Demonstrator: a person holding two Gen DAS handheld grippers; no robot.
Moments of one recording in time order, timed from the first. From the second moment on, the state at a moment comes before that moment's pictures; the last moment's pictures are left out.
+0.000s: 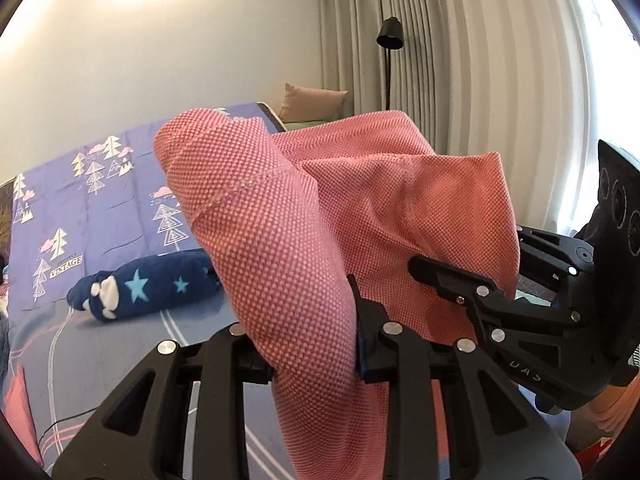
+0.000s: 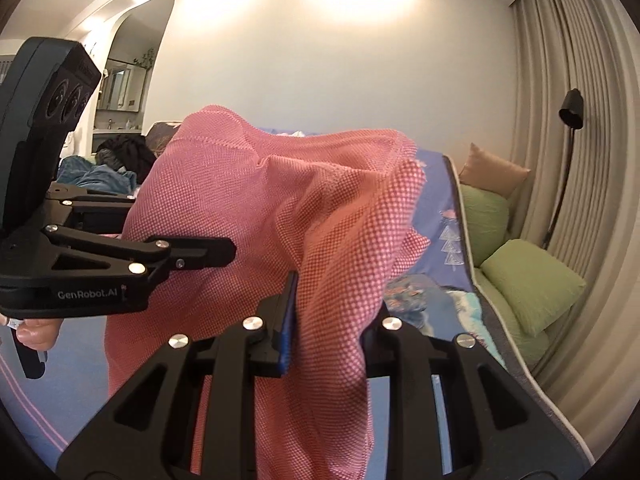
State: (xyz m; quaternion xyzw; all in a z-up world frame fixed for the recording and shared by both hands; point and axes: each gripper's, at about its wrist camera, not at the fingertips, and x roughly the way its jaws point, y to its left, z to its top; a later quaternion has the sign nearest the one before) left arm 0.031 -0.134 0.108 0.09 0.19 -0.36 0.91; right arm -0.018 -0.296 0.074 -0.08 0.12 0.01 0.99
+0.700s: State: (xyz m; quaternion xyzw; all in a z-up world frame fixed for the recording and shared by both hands) left arm 0.143 -0.244 0.155 0.15 0.17 -0.36 0.91; right arm 0.126 -0.404 0.114 -0.03 0.12 -0.01 0.99
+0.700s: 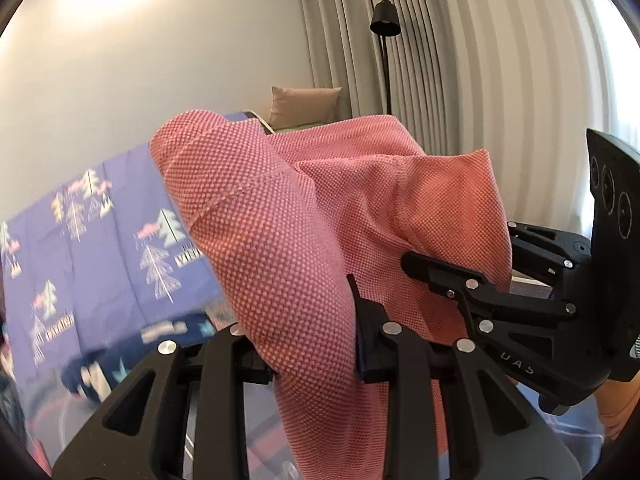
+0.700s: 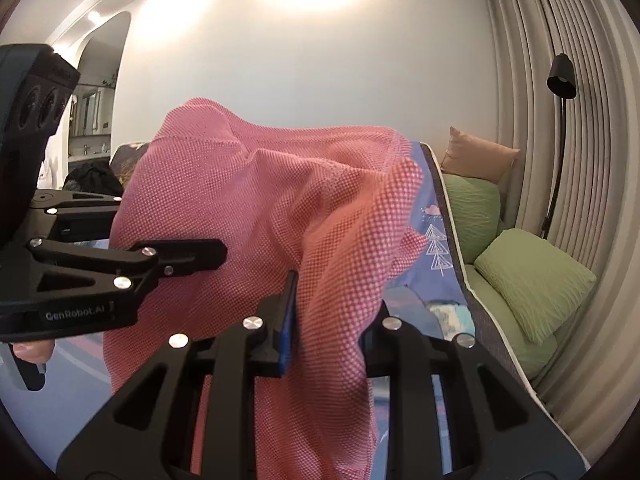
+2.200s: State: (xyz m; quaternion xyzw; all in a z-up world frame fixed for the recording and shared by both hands) left arm 0.138 -0.201 0.053 0.12 0.27 -0.23 0.93; right arm 0.074 -0.406 0.040 0.07 0.24 -0.11 0.96
